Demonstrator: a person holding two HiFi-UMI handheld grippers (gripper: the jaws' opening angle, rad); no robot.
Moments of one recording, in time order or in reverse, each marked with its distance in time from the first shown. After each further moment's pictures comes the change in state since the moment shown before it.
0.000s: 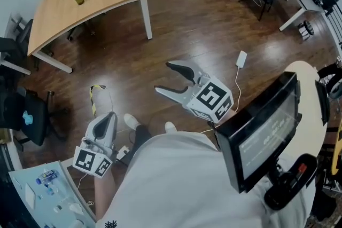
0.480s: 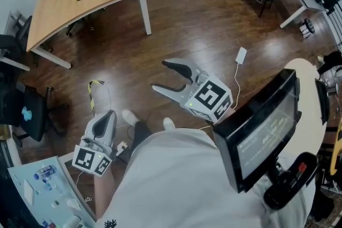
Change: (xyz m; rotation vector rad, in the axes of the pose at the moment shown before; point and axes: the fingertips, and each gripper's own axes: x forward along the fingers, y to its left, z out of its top) left arm -0.001 -0.015 -0.005 -0.002 0.013 0.014; right arm -0.010 0.009 0.004 -0.013 -0.018 0.020
